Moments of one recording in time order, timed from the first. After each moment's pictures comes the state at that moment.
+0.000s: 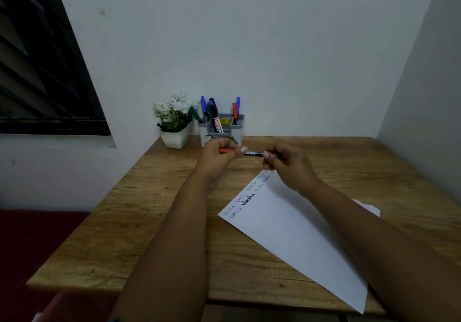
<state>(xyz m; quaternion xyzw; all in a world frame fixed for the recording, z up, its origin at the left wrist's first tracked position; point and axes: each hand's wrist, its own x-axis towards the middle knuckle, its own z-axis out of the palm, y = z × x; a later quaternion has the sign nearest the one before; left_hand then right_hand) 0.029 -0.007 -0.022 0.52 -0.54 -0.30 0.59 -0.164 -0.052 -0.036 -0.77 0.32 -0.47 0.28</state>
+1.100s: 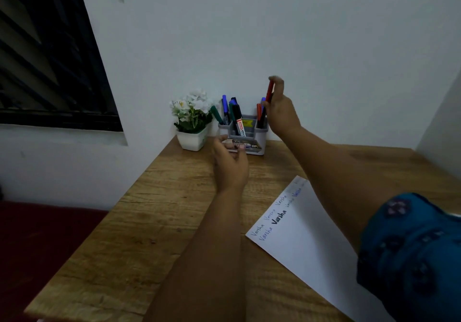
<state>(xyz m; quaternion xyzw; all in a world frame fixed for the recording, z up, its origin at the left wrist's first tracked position) 0.048 -0.053 -0.057 0.59 -0.40 -0.10 0.69 -0.036 -0.192 0.028 -0.79 0.39 -0.47 0.11</state>
